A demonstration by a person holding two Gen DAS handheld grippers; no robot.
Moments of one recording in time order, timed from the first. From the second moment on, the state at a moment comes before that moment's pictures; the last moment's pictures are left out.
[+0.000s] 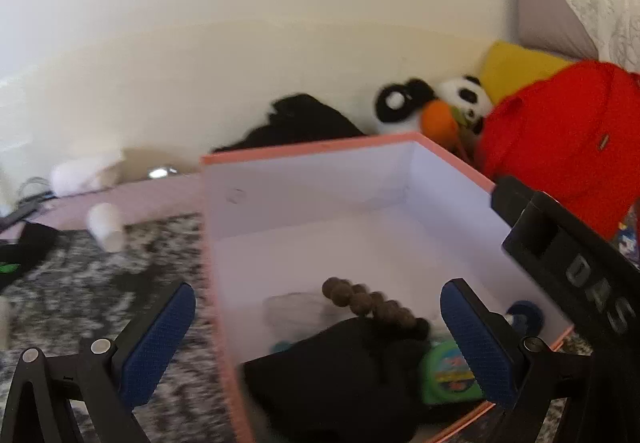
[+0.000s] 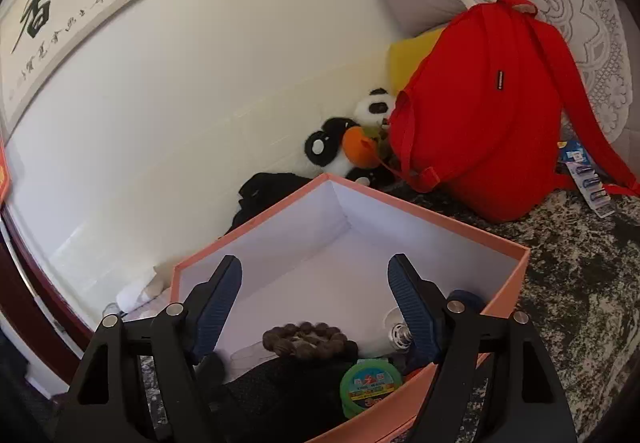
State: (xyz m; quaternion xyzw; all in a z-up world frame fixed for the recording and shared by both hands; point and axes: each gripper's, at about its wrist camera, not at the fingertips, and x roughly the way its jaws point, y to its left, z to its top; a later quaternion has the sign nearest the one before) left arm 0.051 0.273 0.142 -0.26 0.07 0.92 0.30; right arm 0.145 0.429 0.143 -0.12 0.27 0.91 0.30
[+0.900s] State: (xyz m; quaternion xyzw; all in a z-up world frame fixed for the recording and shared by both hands) left arm -0.005 0.041 0.094 -0.31 0.07 0.95 0.08; right arm 0.087 0.282 0.138 -0.17 0.20 0.95 0.15
